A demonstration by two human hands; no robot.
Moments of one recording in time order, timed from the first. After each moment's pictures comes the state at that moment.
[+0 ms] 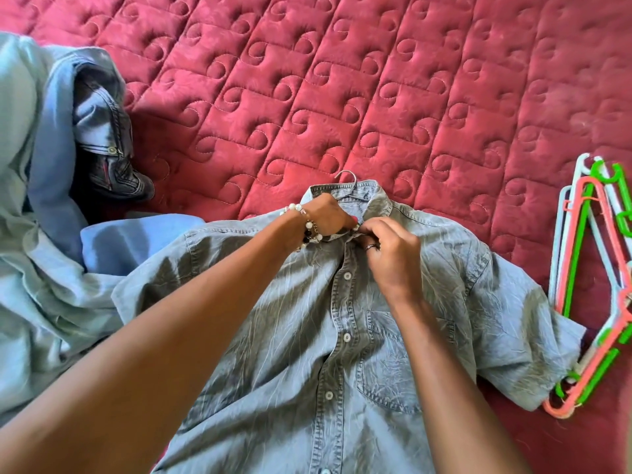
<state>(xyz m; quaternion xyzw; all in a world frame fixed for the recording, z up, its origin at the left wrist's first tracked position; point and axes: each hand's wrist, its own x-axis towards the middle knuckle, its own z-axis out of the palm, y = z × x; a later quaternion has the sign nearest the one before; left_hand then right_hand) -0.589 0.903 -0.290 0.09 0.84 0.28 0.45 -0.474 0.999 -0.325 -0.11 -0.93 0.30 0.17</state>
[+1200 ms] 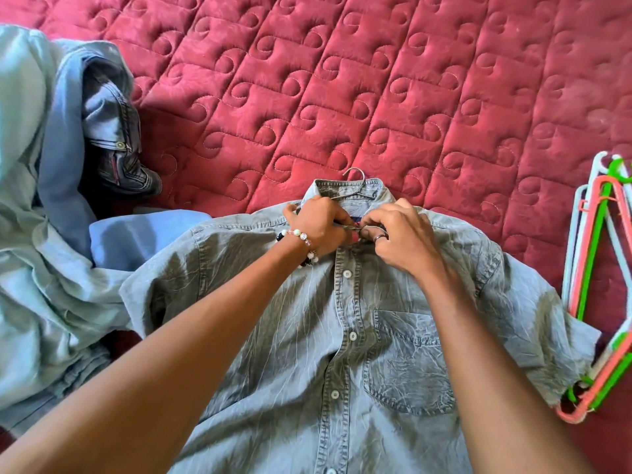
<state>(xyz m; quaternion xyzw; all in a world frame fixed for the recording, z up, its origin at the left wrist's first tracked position) -0.572 0.882 -0.309 0.17 0.92 0.21 0.27 -0.501 1.026 -0.322 -0.07 -0.97 0.23 -0.07</state>
